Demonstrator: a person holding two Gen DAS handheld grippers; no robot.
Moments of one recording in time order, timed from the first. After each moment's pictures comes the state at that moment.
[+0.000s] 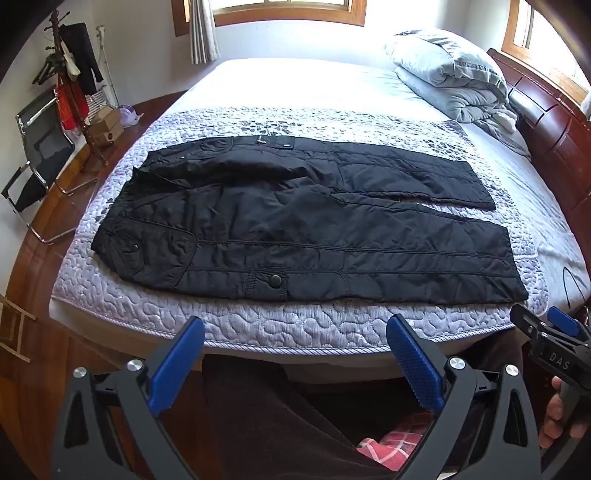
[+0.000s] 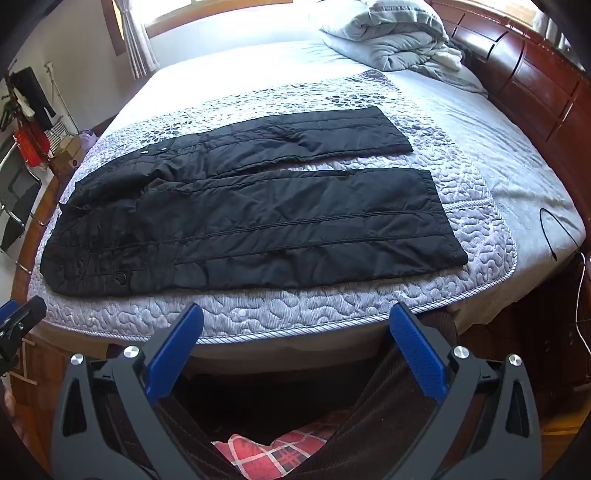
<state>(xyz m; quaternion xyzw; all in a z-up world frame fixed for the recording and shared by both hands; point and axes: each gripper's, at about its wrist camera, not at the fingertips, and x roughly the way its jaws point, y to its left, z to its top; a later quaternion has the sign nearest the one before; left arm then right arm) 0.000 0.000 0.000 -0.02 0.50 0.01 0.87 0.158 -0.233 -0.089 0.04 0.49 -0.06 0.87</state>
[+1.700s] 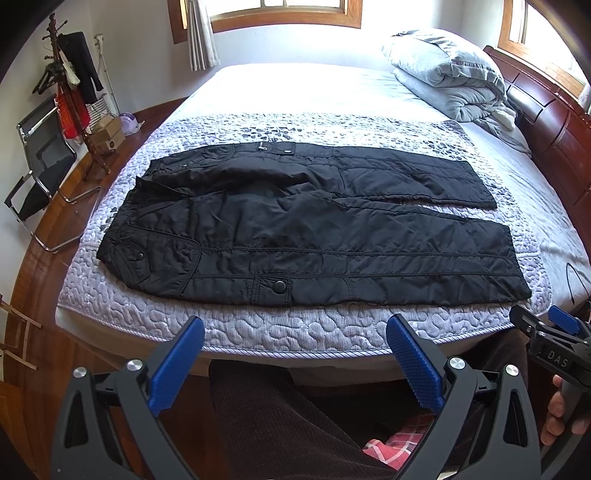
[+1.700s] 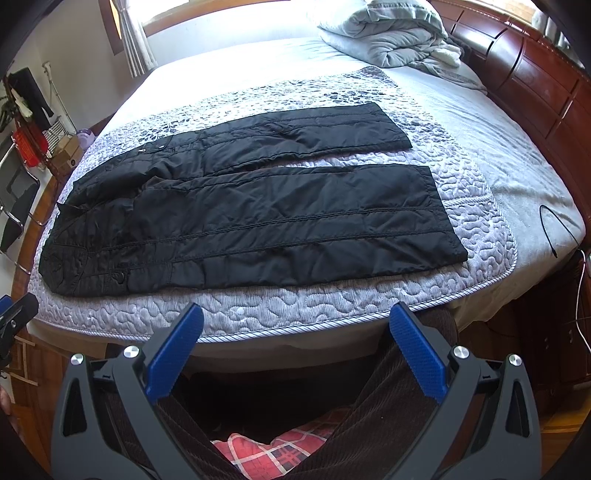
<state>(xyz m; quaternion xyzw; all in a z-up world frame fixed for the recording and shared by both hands) 0.001 -0.002 0.008 -0.01 0.49 0.02 0.87 0.159 -0.237 -0.092 0.04 0.49 -0.06 0.87</state>
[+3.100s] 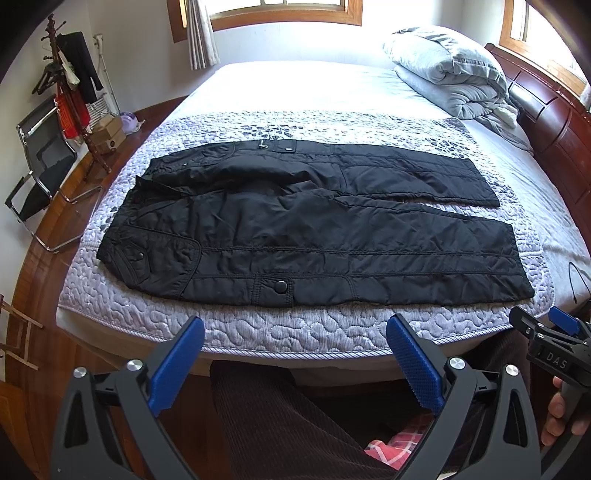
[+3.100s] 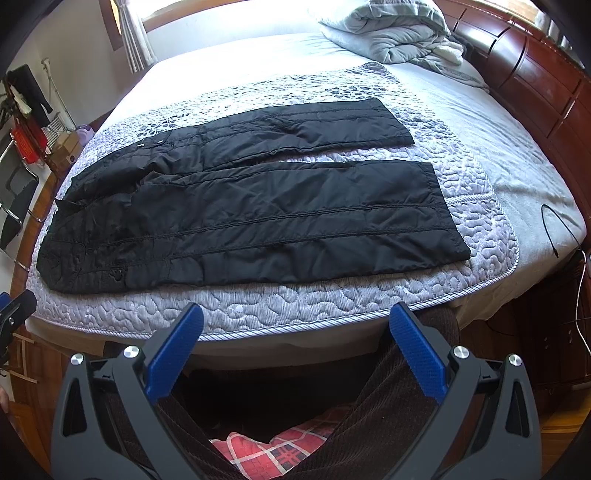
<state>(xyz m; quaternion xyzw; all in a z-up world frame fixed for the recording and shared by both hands) 0.003 -0.001 0.003 0.00 0.50 0.02 0.87 0.161 -0.235 -0.100 0.04 0.50 -0.06 0.86</state>
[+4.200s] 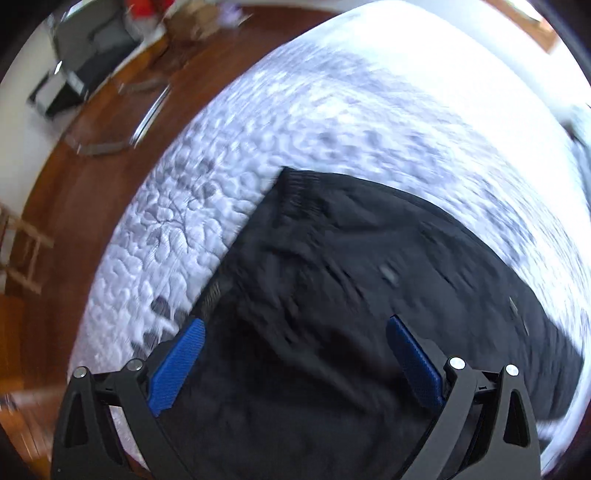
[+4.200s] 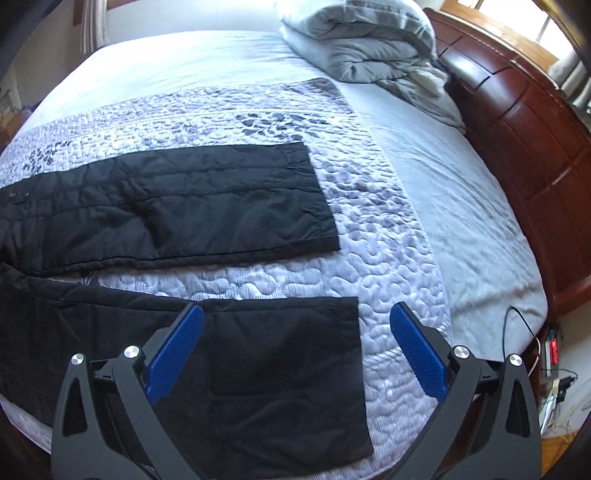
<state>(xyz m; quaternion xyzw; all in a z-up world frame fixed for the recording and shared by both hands) 0.375 0.374 -0.119 -0.17 0.62 0.20 0.74 0.394 -0.396 -0.134 -0.07 0.50 -0.14 0.85</state>
